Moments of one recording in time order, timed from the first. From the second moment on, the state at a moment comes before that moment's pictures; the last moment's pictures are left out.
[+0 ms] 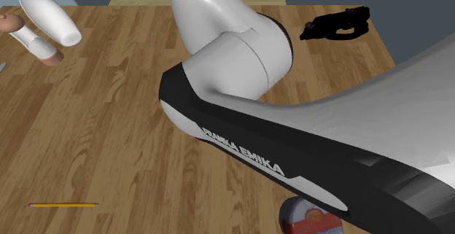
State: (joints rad) arm 0.08 0.20 0.36 -1.99 -0.18 2.07 0.54
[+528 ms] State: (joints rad) arm 0.08 0.20 0.36 -1.99 -0.18 2.07 0.54
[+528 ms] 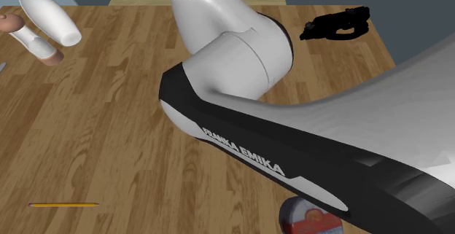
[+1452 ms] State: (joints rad) arm 0.07 0.15 0.37 -1.94 -0.15 1.97 0.52
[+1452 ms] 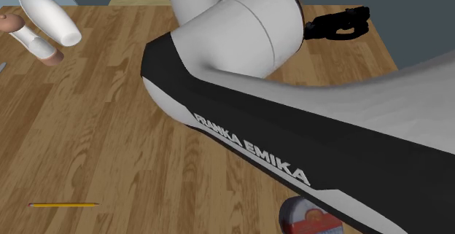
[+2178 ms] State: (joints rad) arm 0.07 0.11 0.37 -1.84 -0.13 1.84 0.49
